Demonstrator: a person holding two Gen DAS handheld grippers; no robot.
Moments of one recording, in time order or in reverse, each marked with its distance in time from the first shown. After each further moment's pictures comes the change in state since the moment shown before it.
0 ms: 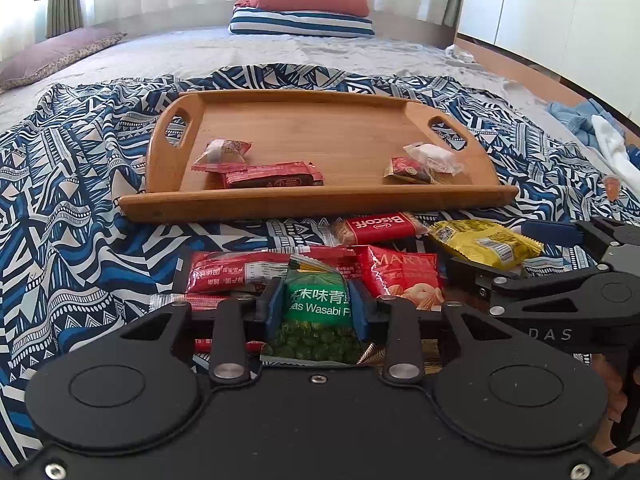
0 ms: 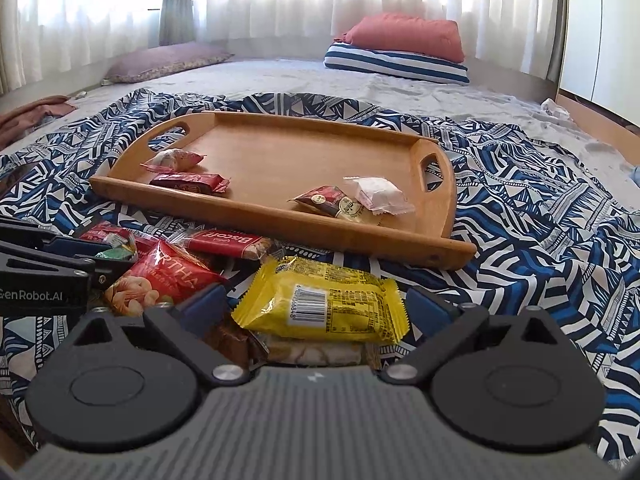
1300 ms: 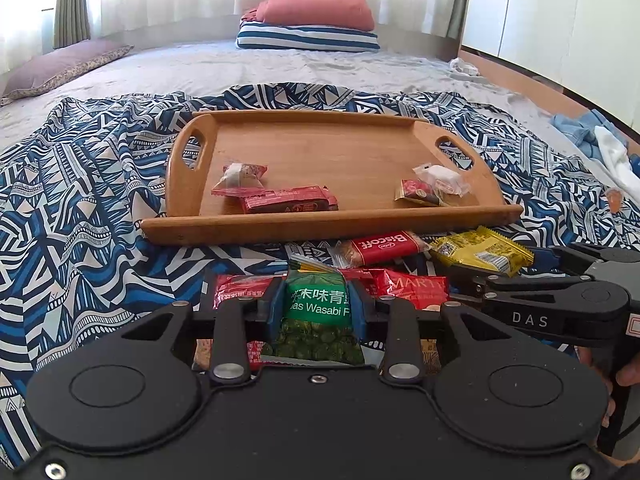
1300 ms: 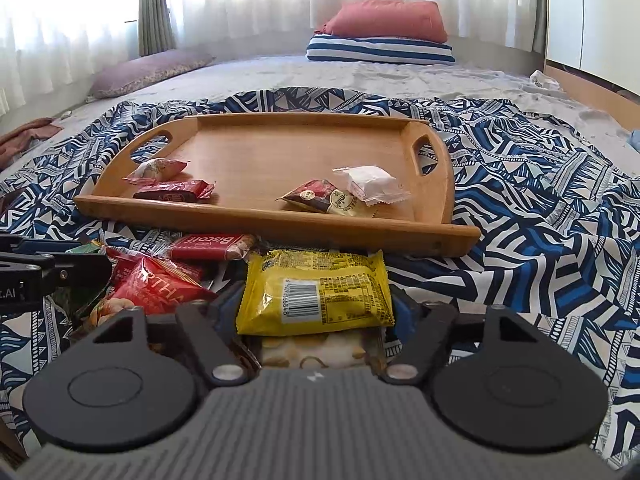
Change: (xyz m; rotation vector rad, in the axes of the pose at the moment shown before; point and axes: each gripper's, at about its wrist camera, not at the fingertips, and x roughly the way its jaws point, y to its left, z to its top) left arm -0.014 0.009 0.011 -0.005 -0.037 0.018; right arm 0.013 -0.007 0.002 0.098 0.016 0.000
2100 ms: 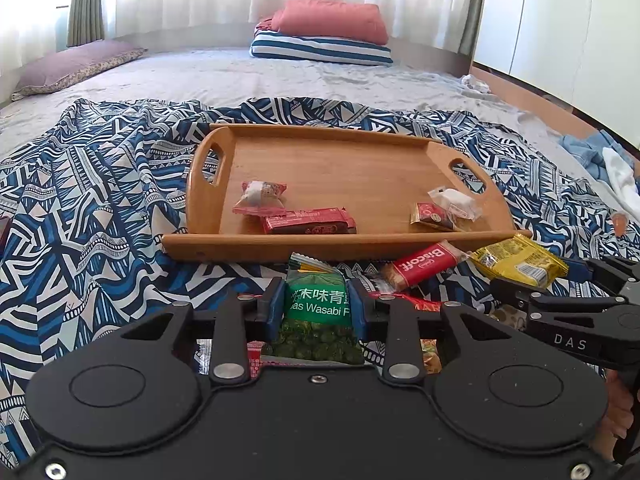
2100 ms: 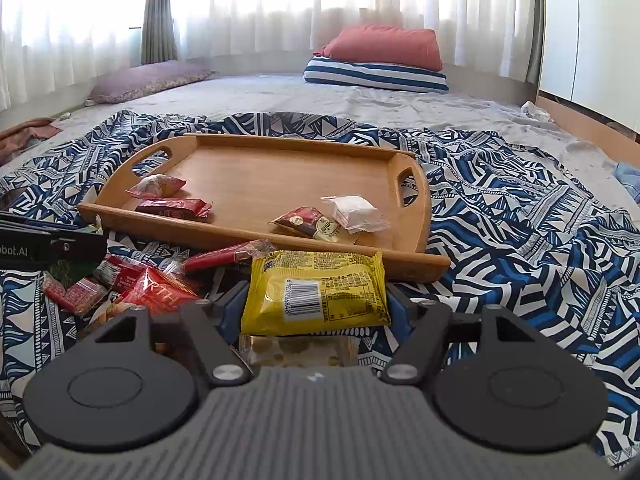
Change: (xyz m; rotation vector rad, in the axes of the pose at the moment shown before) left arm -0.007 0.014 0.011 -0.042 -0.031 0.017; right arm -0.025 0.000 0.005 -0.065 -0.058 -0.056
